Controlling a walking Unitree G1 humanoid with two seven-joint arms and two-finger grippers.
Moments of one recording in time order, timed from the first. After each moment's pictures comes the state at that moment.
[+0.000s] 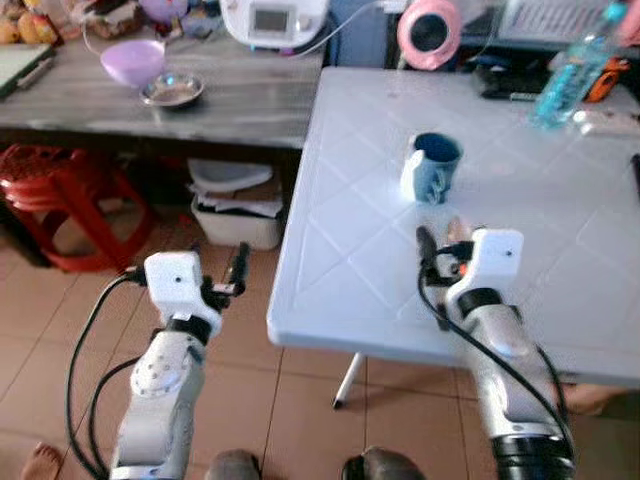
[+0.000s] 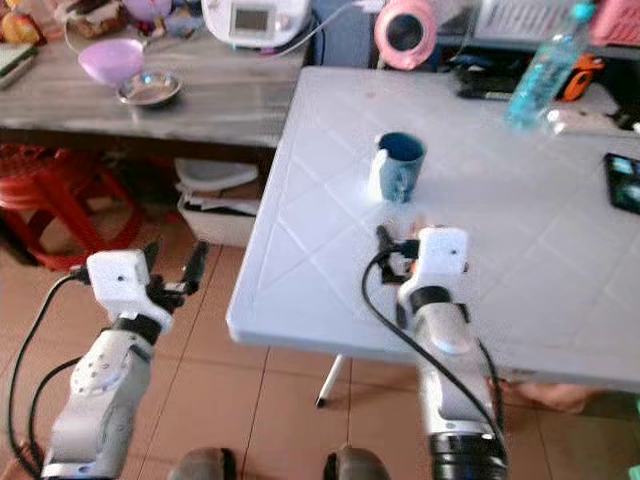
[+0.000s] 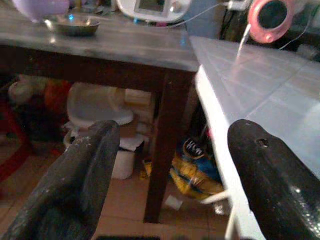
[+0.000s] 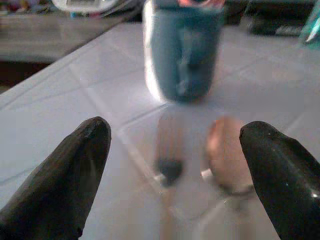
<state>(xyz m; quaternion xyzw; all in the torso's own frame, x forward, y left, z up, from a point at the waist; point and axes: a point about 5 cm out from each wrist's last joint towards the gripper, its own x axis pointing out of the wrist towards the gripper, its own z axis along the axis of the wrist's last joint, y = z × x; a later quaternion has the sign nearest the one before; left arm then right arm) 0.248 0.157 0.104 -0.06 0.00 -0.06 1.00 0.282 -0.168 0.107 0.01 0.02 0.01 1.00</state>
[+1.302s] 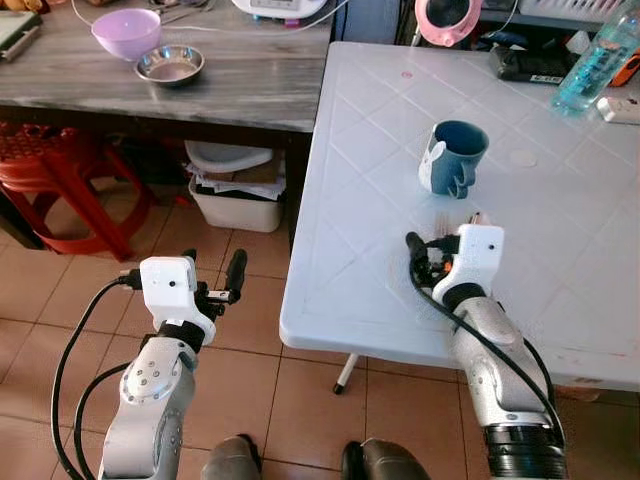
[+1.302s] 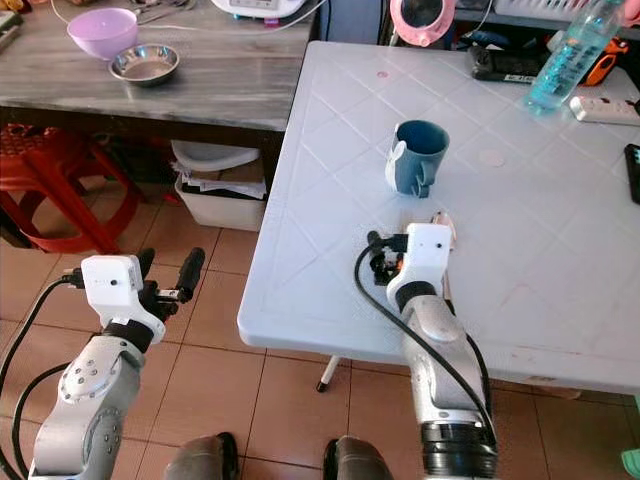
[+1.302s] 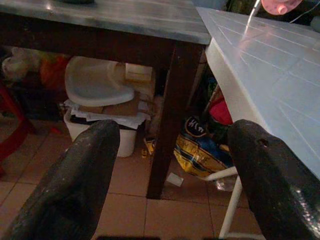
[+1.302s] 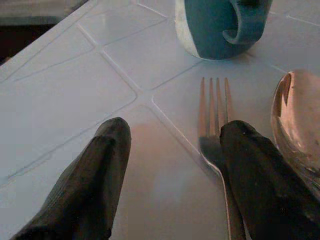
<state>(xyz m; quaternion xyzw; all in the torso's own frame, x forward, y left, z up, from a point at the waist) 0.240 0.159 0.107 -0.06 0.02 -0.07 1.00 0.287 -0.163 0.109 0.05 0.07 0.02 1.00</state>
